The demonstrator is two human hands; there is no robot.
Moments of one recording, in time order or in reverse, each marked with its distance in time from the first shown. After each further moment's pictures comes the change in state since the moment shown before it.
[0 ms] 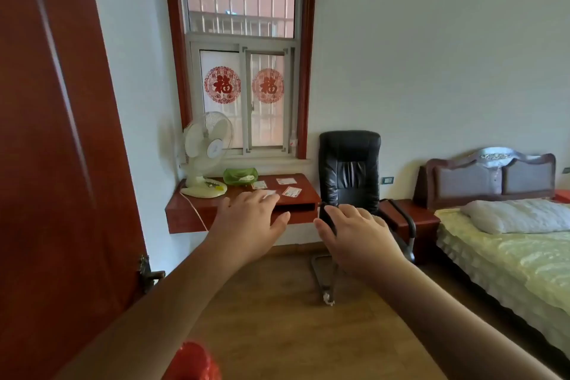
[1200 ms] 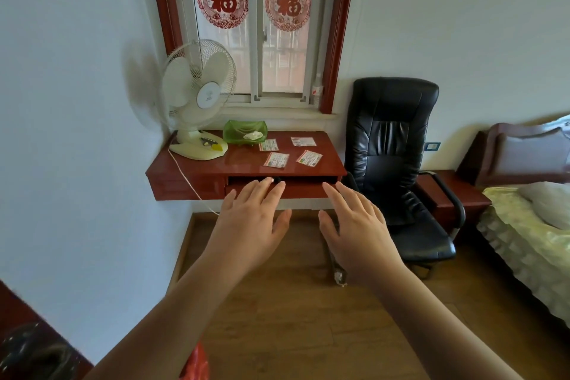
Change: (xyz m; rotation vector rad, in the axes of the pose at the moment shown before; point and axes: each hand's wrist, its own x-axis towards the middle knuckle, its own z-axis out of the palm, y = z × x) left_hand 0.250 -0.087 0.215 -0.073 -0.082 -0.071; right_hand 0.301 0.060 0.193 0.188 -0.060 -0.051
